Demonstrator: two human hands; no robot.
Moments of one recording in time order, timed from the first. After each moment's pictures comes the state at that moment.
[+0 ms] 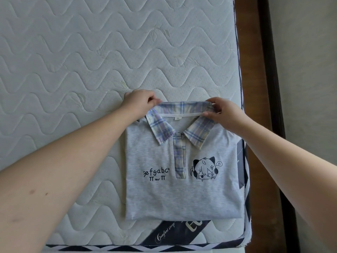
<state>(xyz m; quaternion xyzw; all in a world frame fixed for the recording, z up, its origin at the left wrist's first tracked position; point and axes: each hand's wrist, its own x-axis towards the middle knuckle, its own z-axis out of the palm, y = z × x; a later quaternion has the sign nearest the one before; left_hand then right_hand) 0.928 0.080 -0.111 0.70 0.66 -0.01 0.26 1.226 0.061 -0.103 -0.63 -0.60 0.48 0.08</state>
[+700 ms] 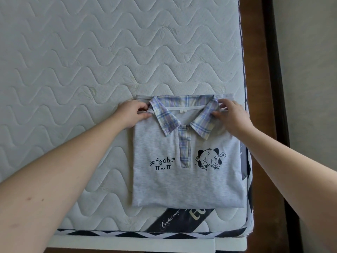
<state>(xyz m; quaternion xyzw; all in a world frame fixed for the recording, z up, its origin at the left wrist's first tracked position) 0.881 0.023 -0.104 0.69 0.66 -0.01 0.31 1.229 0.027 -0.110 -0.69 -0.63 0.36 0.04</state>
